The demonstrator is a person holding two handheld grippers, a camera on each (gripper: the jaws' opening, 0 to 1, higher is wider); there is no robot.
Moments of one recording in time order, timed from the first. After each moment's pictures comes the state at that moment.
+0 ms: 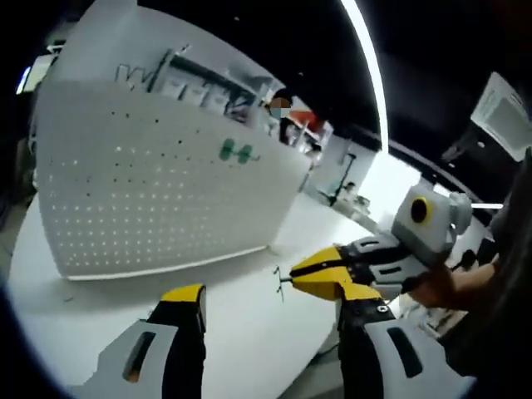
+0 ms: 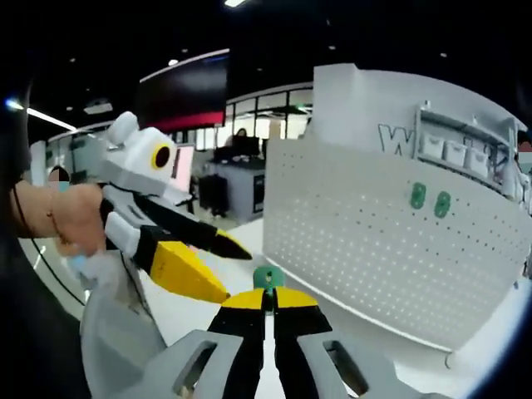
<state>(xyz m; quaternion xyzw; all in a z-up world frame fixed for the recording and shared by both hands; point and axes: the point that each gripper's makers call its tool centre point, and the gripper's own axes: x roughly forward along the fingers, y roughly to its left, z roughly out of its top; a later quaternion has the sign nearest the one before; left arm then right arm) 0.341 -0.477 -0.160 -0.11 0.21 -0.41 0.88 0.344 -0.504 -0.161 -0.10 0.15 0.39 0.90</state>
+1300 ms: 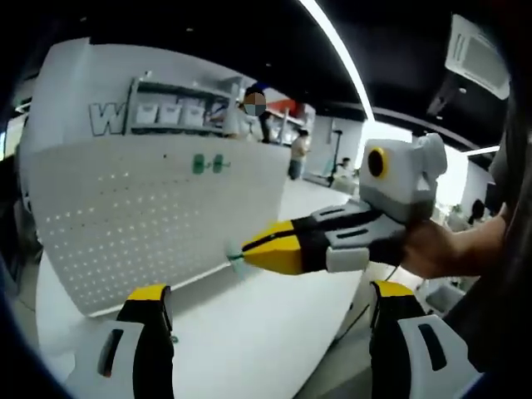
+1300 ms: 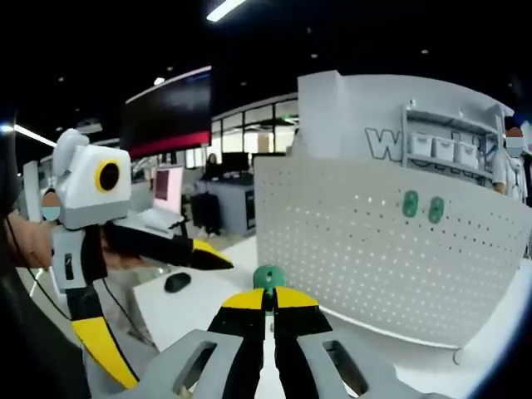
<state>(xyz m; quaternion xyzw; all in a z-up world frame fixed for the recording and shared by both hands) 0.319 -0.485 -0.151 -0.02 0.19 -0.42 0.89 0.364 -0.498 -0.140 -0.05 0.12 0.36 0.92</state>
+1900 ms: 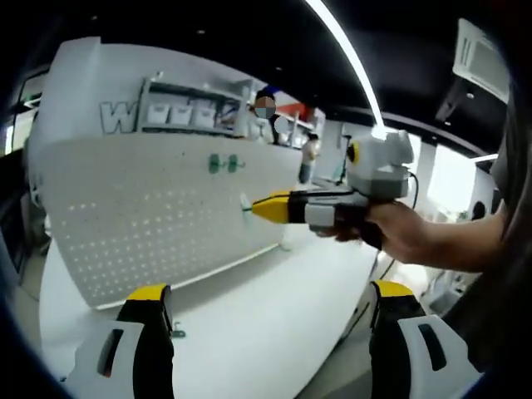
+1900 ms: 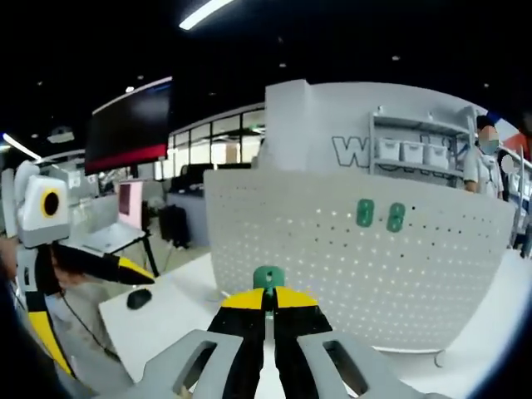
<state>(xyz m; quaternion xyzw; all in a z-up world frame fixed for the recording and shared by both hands) 0.321 -0.468 -0.155 -0.03 0.19 -0.40 0.90 0.424 -0.542 -0.133 -0.04 0.10 0.28 0.95</state>
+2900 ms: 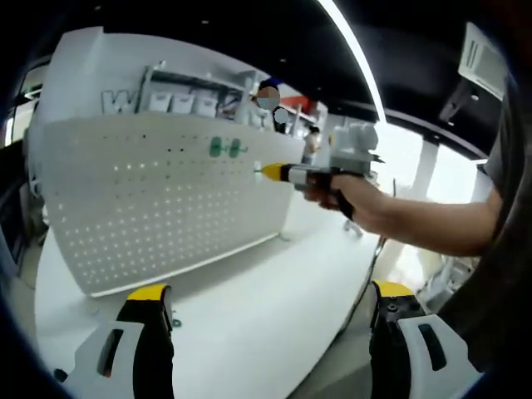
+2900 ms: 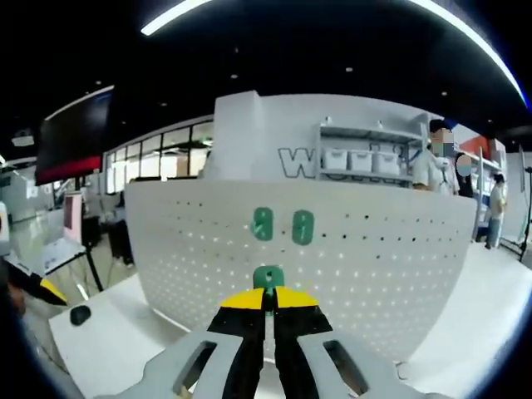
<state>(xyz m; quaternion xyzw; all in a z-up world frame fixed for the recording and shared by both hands) 0.324 -0.469 -0.178 -0.03 0.22 -0.40 0.89 0.502 -0.638 -0.127 -0.03 0.06 0.14 0.99</state>
